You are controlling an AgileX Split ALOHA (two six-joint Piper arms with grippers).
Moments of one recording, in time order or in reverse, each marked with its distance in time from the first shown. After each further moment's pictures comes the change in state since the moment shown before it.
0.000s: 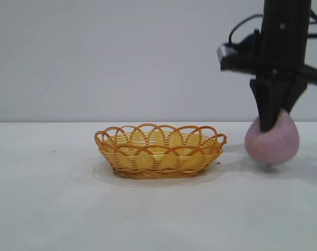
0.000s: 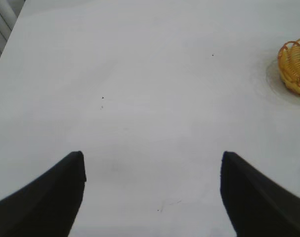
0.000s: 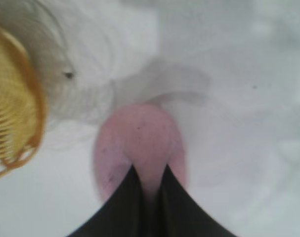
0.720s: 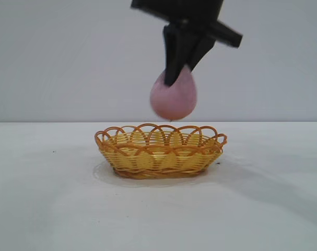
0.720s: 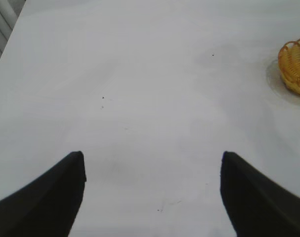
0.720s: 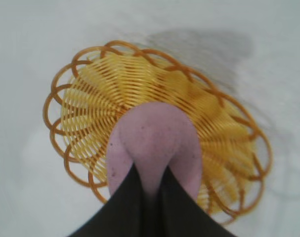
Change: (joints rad) left arm 0.000 0.000 0.000 0.000 0.000 0.000; right arm 0.273 0.028 -0.104 0.078 -0.130 0.000
